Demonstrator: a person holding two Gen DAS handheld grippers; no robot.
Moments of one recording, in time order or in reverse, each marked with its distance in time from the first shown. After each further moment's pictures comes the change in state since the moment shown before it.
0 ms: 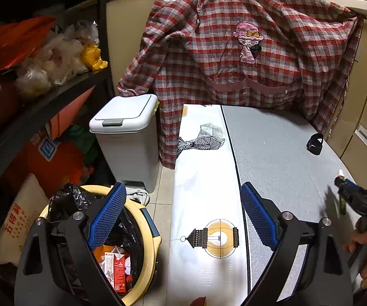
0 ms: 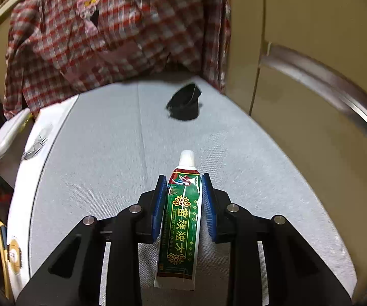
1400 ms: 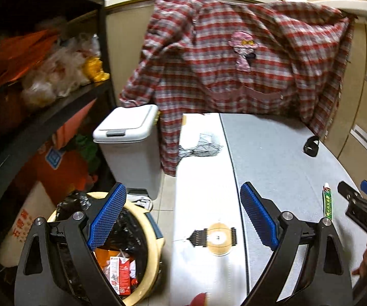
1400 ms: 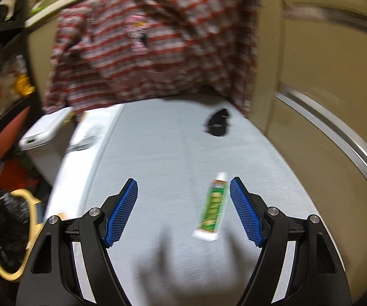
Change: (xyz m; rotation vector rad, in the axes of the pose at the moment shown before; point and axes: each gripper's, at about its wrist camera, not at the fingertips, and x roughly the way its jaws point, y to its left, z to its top) left arm -0.021 -0.008 0.000 0.036 -0.046 0.005; right arm -0.073 0.020 -0.019 -0.076 -0.083 0.103
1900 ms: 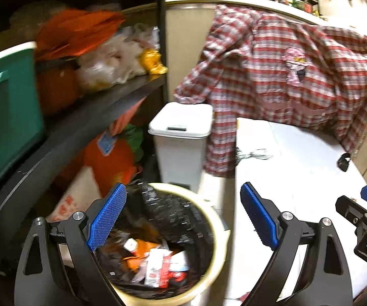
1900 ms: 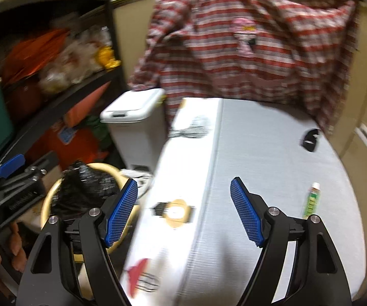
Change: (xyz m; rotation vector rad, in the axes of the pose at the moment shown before) left arm -0.026 0.102 -0.007 -0.130 -0.006 0.138; right arm -0.076 0.145 0.000 -0.214 0.050 0.310
